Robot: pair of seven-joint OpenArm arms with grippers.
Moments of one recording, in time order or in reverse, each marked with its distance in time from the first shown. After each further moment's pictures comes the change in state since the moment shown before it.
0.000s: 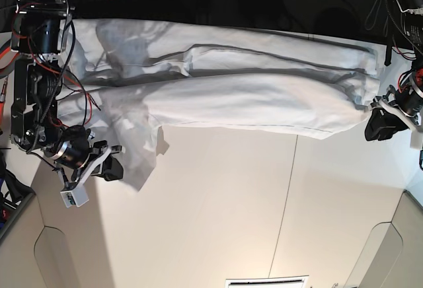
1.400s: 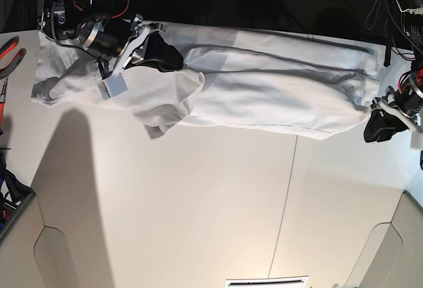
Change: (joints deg) left arm 0.0 0.1 0.0 0.0 -1.6 0.0 0.3; right arm -33.2 -8.6 0.0 23.9 22.1 0.8 -13.1
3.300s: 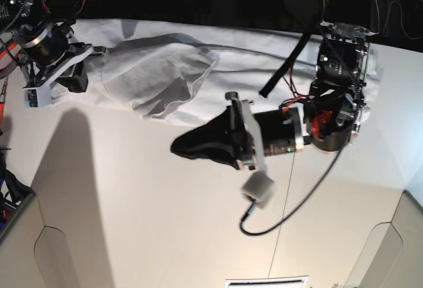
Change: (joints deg) left arm -9.8 15.1 39.6 22.5 -30.5 0.2 28.9; right arm -2.5 -0.2 16.0 17.4 -28.1 -11.6 4.7
